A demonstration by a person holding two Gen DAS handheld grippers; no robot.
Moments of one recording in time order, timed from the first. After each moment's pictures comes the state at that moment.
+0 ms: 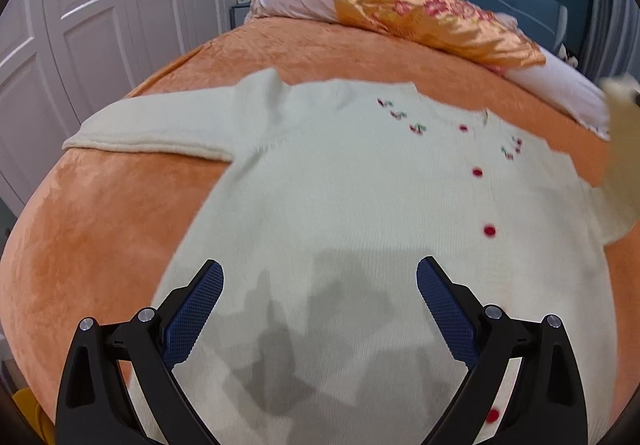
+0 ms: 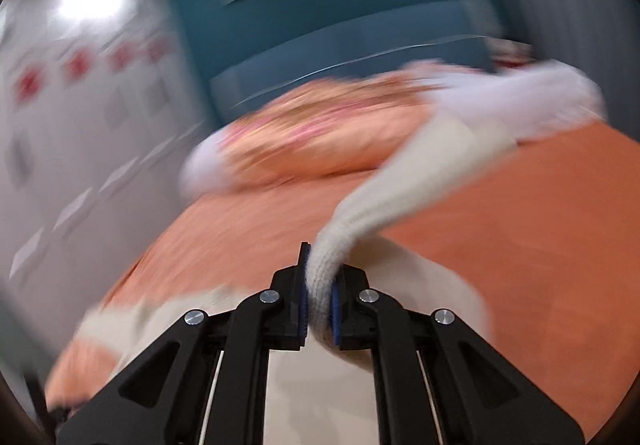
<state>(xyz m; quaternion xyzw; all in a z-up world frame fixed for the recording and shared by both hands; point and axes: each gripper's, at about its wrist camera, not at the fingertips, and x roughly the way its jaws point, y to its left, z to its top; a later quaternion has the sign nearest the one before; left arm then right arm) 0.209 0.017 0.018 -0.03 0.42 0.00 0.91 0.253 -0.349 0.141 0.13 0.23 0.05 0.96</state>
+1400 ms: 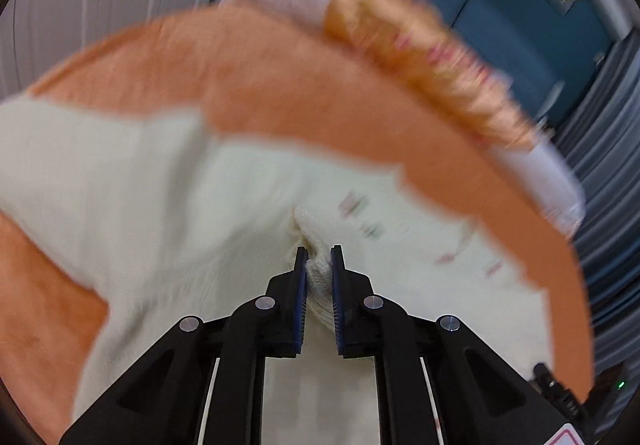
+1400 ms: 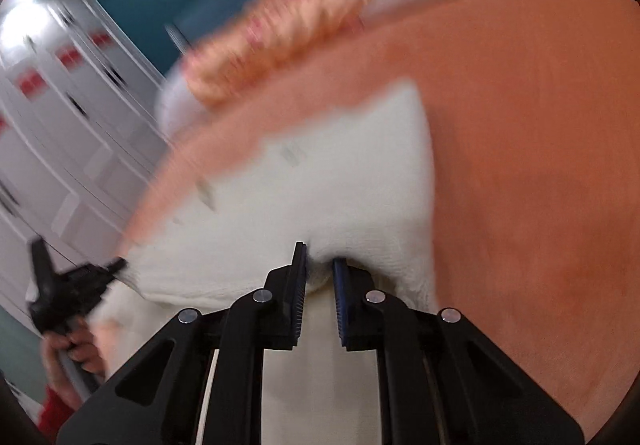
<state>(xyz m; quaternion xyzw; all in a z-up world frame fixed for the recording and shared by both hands) 0.378 0.029 -0.010 -0.17 0.44 -0.07 0.88 0.220 -0.363 -0.020 0.28 0.38 -0.03 0.88</state>
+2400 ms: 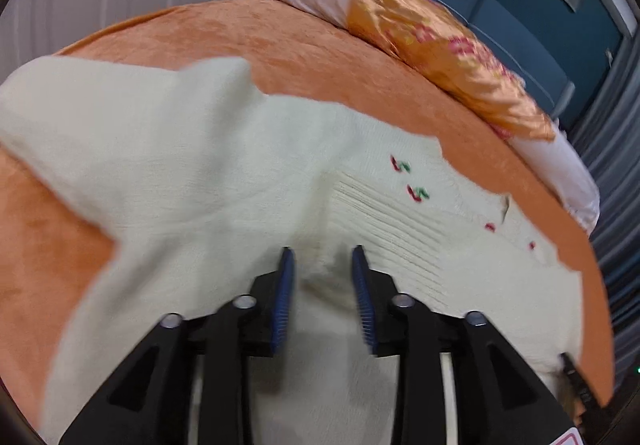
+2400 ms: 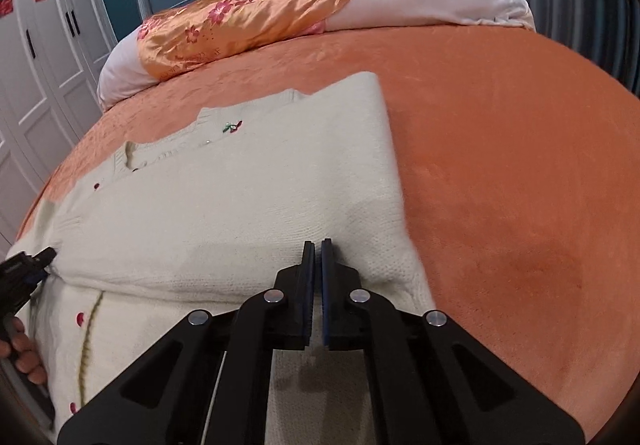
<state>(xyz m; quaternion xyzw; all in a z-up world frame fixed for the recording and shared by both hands) 0.342 0.056 -0.032 -0.19 0.40 -0.05 0.90 0.223 -0.342 -0.021 0.16 0.36 -0.13 0.91</state>
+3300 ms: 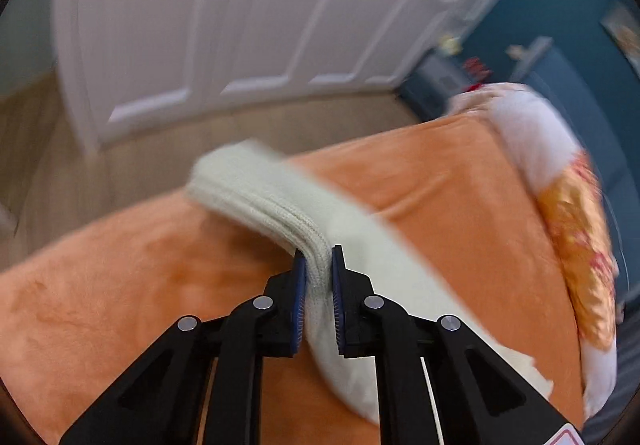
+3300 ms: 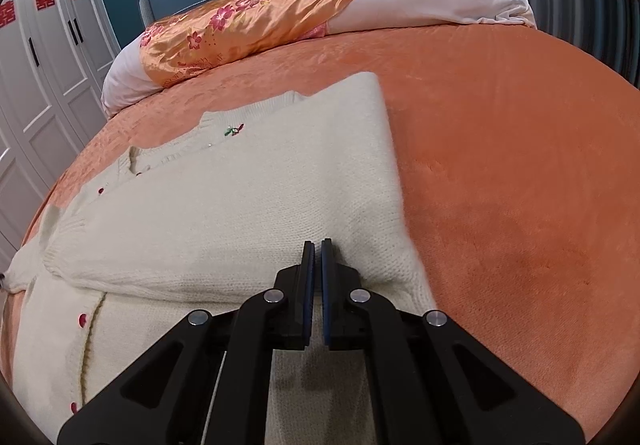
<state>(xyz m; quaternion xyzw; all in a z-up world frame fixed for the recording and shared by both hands) 0.380 0.380 0.028 -0.30 0.35 0.18 0.87 0.215 -0.336 -0.024 0.16 0.35 -0.13 0.91</state>
